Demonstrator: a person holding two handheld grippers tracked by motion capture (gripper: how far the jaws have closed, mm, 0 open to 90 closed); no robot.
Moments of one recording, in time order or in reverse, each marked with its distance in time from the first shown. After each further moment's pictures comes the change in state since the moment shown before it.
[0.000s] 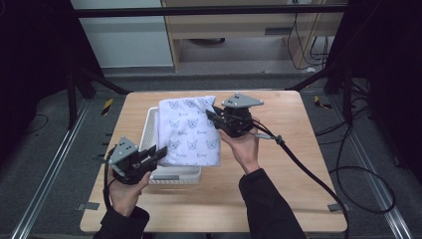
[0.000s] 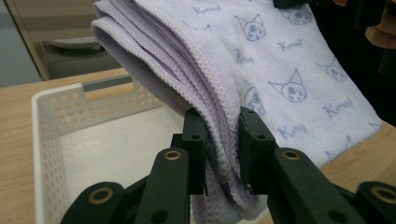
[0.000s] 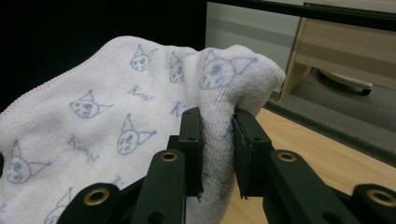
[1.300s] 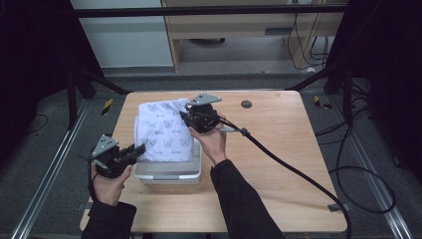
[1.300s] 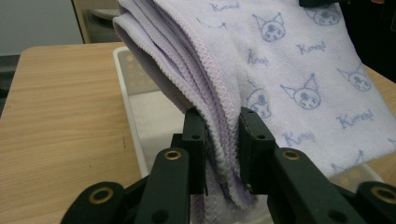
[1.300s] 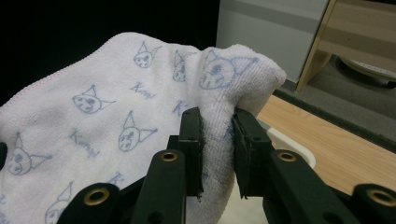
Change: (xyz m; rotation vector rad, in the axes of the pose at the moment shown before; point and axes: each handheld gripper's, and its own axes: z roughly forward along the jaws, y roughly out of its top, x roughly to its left) left arm 0.070 -0.028 0.005 0.073 0.130 -0.093; right arm 0.028 -0.006 0.095 0.072 0.029 -0.019
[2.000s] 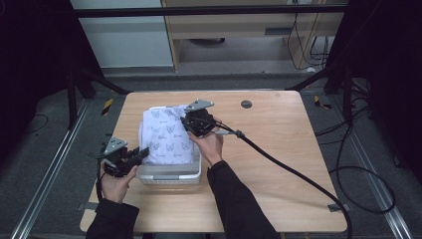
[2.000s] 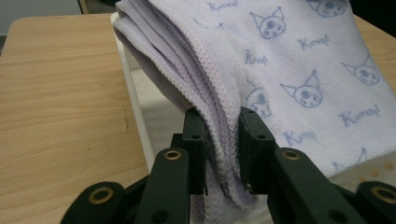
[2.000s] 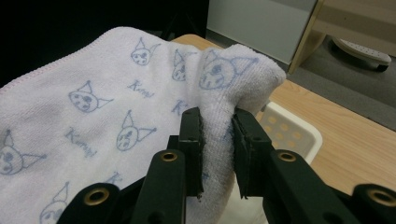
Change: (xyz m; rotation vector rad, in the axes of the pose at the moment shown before) left arm 0.006 -0.016 0.027 0.082 0.026 0.015; right arm -0.001 -0.022 0.028 0.076 -0.043 -0.022
